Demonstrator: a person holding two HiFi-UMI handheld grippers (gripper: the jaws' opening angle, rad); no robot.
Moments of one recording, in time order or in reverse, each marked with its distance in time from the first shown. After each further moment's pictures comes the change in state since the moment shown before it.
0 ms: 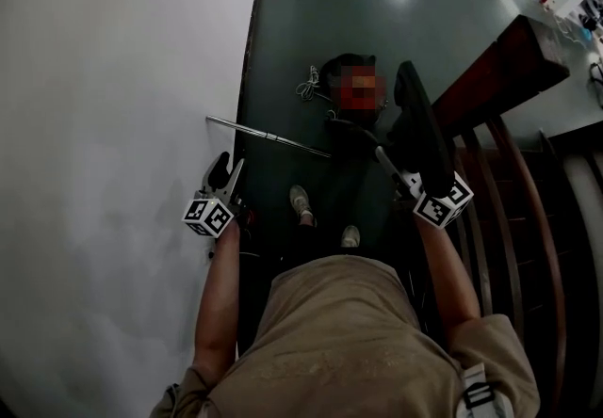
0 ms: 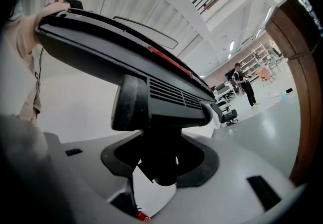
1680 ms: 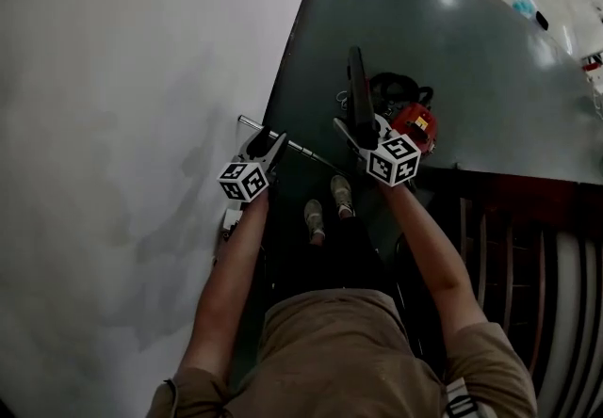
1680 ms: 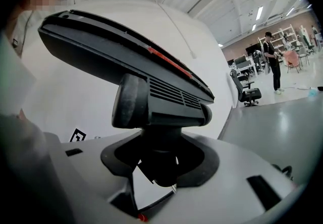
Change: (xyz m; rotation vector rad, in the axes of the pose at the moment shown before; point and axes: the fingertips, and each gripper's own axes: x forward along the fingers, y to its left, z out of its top) left arm 0.165 0.313 0.002 -0.221 0.107 0.082; right arm 0.495 -0.043 -0.159 -0.089 0.372 0.086
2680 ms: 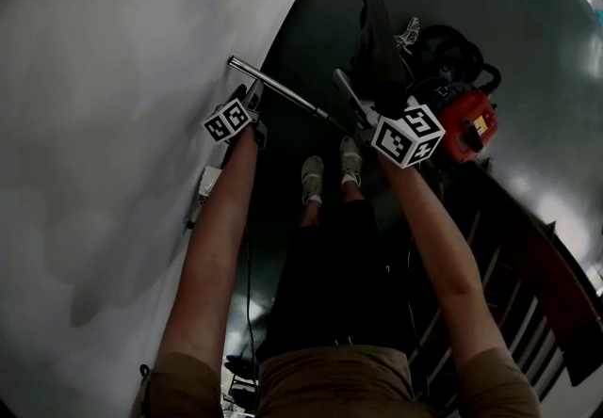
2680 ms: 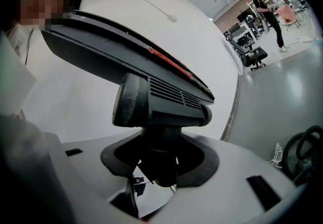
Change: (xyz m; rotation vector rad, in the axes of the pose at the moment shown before) left arm 0.116 0.402 -0.261 -0.467 0.149 0.517; right arm 0.251 -0.143 -0.171 0.218 0.104 0.086
